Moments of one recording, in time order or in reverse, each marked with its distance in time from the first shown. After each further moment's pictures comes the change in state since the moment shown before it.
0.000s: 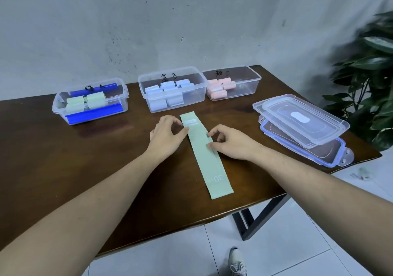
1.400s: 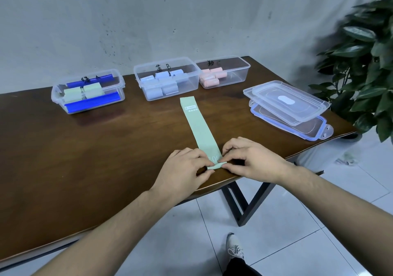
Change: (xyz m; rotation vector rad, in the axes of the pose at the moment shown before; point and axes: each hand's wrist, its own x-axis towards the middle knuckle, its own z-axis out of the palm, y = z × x) left_hand -0.152 0.024 0.009 0.324 -0.134 0.608; right_hand -0.108 0.047 0.029 -0.217 0.134 -0.543
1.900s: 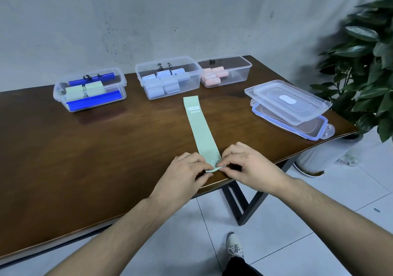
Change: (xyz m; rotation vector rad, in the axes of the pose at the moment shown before) left_hand -0.015 0.005 0.004 -0.107 0.049 -0.015; right_hand -0.007 -0.012 0.022 0.019 0.162 -0.042
